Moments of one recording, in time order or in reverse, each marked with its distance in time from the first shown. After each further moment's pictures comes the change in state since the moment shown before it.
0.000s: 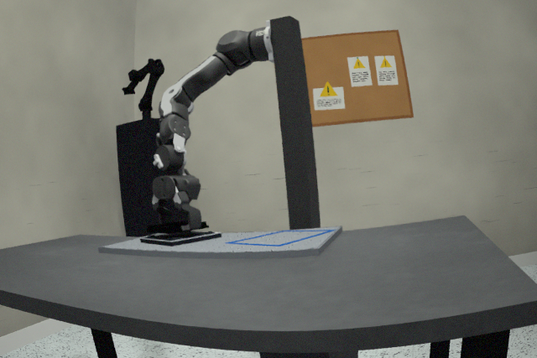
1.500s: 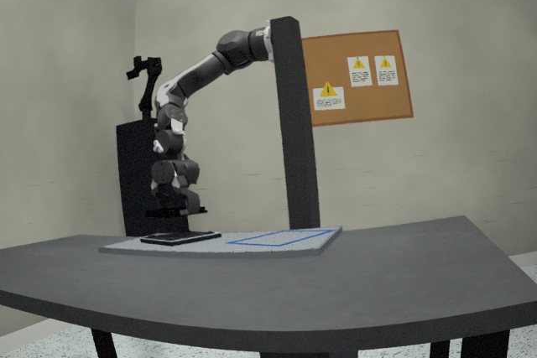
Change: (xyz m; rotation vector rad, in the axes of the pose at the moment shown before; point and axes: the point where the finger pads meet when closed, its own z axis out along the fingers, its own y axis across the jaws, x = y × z) arm 0.003 -0.001 -0.035 0.008 0.005 0.002
